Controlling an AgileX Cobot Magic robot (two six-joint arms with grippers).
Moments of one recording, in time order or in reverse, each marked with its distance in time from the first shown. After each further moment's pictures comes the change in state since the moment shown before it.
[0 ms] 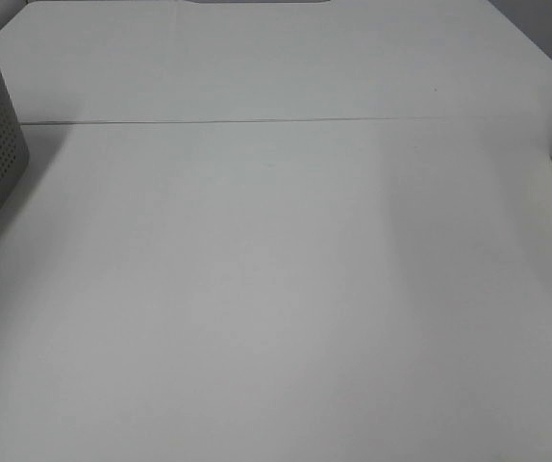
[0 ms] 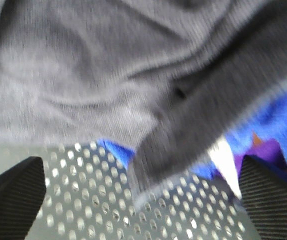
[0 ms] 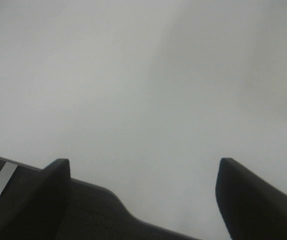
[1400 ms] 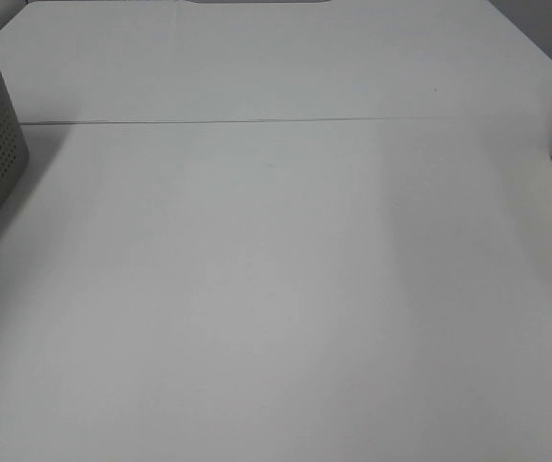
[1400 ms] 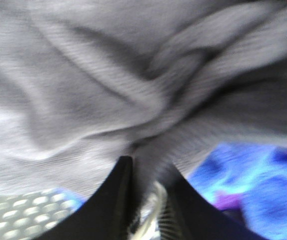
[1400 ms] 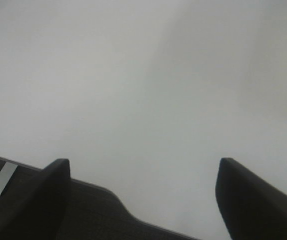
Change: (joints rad) left arm 0.000 0.046 0.000 -0.131 0.032 -0.003; right arm 0.000 0.000 0.000 0.000 0.000 0.000
